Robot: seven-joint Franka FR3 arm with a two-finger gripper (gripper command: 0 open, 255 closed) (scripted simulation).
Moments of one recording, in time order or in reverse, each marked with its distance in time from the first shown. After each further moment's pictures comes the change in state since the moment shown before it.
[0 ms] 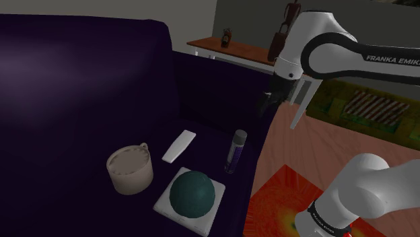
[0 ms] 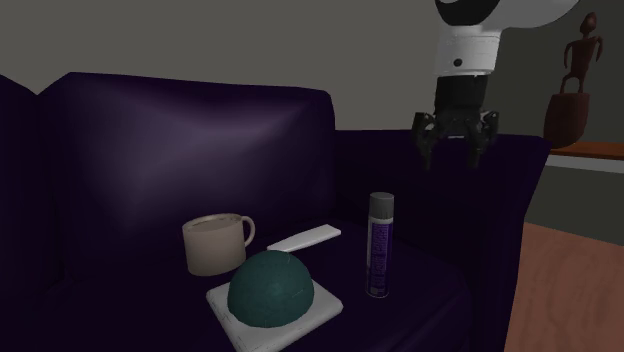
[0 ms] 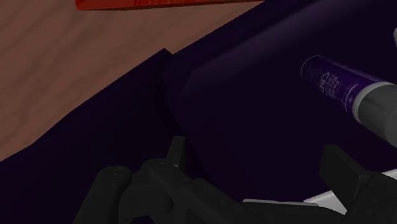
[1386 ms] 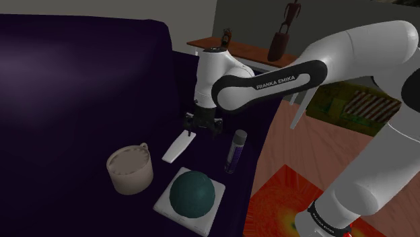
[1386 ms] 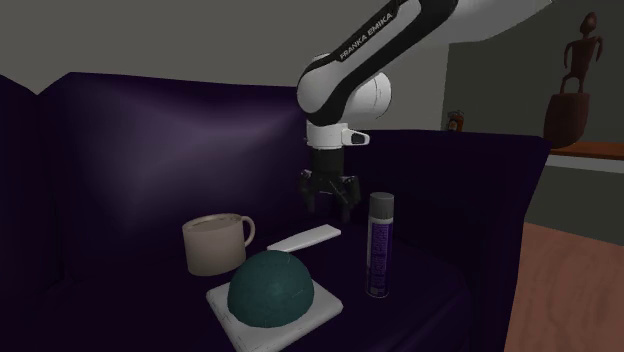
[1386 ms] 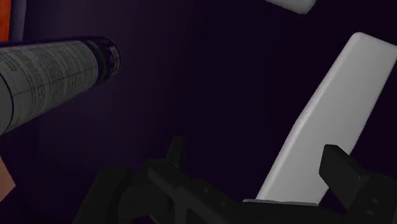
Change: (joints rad) arm -0.108 0.726 0.455 0.343 -0.098 0.305 1.130
